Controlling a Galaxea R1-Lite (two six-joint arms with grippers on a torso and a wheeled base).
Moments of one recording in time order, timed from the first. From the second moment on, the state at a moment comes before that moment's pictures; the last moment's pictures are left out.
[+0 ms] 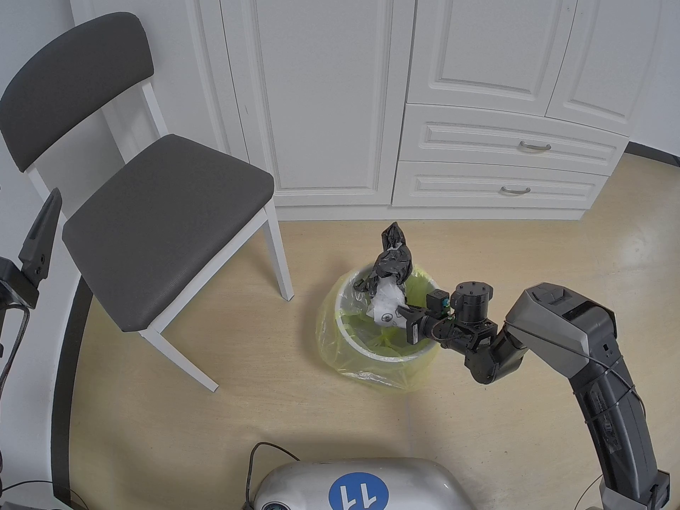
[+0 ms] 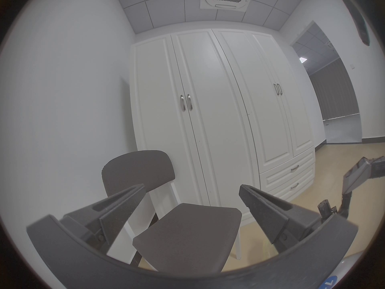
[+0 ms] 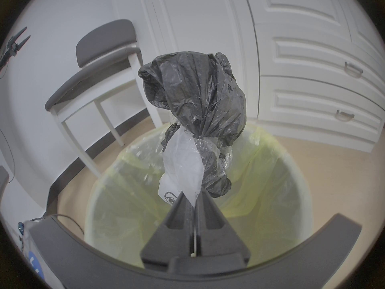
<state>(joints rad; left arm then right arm) -0.32 0.99 -0.26 -1.20 0.25 0.36 0.33 2.76 -1.44 -1.09 0.26 -0.09</state>
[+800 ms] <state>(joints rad) -0.32 0.99 -0.26 -1.20 0.25 0.36 0.34 2.74 -1.39 -1.18 0.27 0.02</state>
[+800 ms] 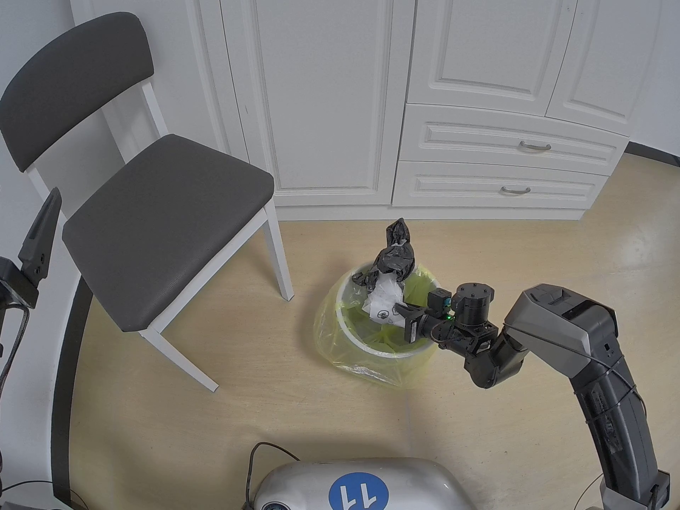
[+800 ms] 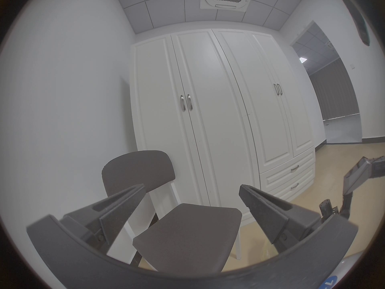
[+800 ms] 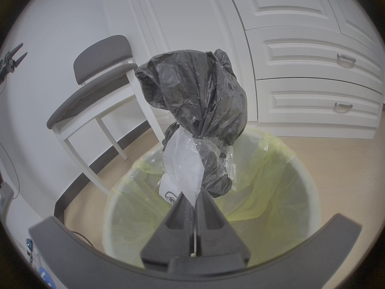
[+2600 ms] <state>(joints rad) -0.32 0.99 -0.26 -1.20 0.25 0.36 0.30 2.75 -1.35 -1.13 0.38 -0.05</state>
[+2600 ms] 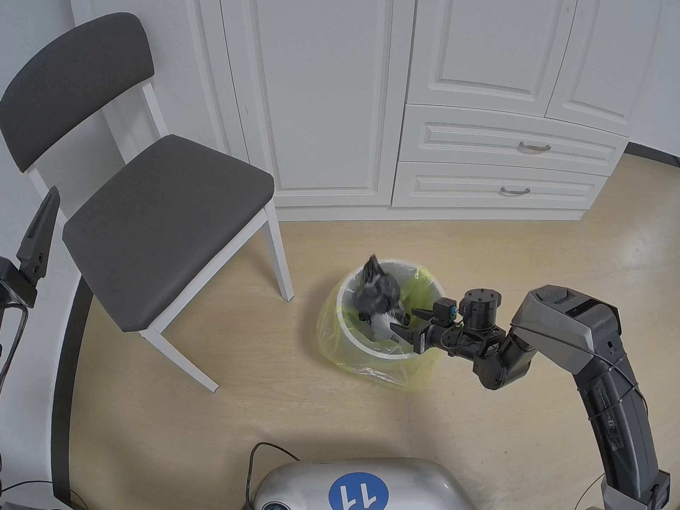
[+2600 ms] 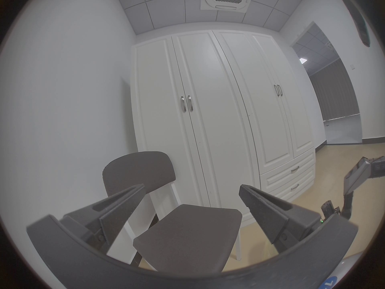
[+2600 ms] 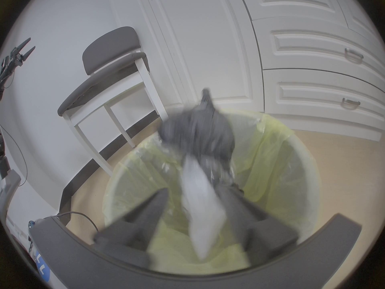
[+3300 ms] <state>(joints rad) -0.32 0.99 -0.26 -1.20 0.25 0.36 0.31 2.71 -1.31 -1.13 0.37 -0.05</state>
